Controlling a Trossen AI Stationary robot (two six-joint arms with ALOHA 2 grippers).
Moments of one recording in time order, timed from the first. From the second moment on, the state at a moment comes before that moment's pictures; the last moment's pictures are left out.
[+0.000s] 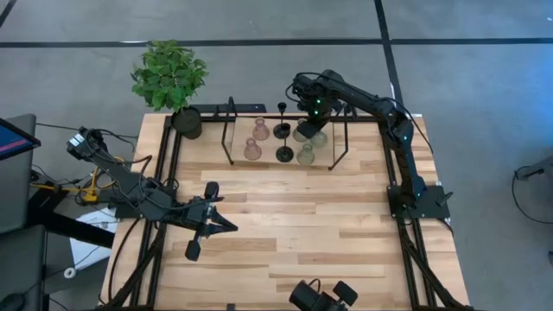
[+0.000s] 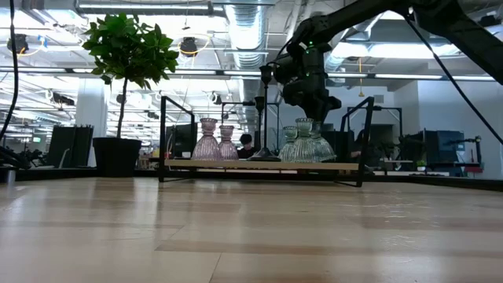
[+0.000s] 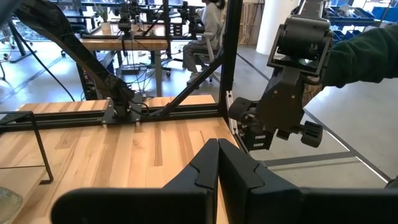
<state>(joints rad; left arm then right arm) -0.67 0.88 0.91 -0.02 -0.44 -0.07 -0.64 2.14 2.03 -1.47 -0.03 0.07</state>
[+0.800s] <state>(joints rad) -0.67 0.88 0.91 -0.02 -0.44 -0.07 -0.63 2.14 2.36 -1.57 -0.04 0.02</state>
